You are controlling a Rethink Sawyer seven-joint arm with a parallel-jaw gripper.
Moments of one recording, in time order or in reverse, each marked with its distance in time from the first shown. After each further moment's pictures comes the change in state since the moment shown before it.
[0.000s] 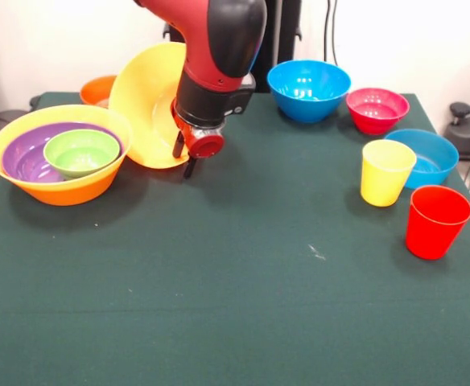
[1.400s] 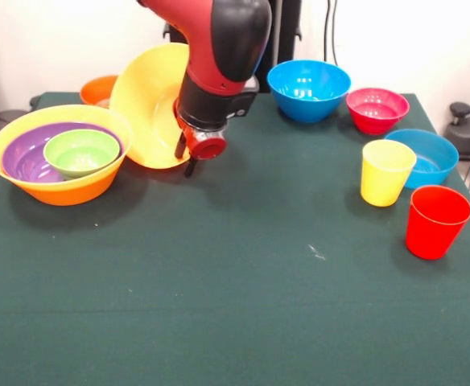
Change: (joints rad) arm 0.049 0.026 -0.046 -0.035 0.052 0.069 0.000
